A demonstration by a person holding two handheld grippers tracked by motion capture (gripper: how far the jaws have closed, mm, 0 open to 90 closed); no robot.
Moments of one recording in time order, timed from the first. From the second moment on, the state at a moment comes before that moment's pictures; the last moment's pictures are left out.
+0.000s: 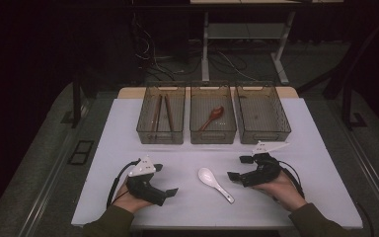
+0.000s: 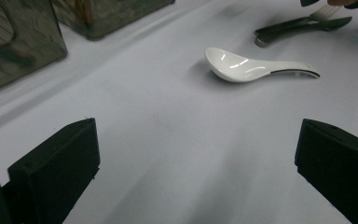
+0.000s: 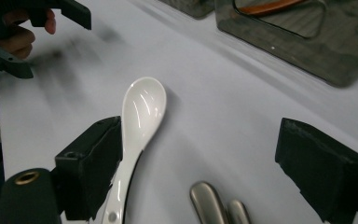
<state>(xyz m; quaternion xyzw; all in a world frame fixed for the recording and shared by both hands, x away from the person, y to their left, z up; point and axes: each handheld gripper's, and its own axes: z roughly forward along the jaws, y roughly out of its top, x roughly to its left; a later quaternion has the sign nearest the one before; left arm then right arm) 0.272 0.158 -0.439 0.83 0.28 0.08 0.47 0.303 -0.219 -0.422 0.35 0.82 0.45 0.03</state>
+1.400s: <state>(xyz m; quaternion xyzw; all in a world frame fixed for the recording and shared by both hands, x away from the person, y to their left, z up) 0.275 0.156 -0.439 0.83 0.27 0.09 0.48 0.319 -0.146 -0.442 0.29 0.86 0.41 0.00</state>
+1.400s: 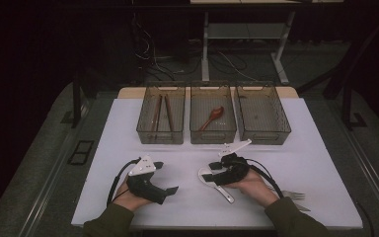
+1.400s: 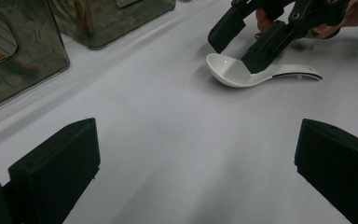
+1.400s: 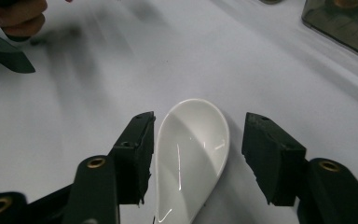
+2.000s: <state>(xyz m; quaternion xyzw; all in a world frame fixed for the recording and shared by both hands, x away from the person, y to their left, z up) 0.275 0.156 -0.439 0.83 0.27 0.09 0.48 0.308 -0.134 -0.448 0.25 0.89 0.38 0.03</state>
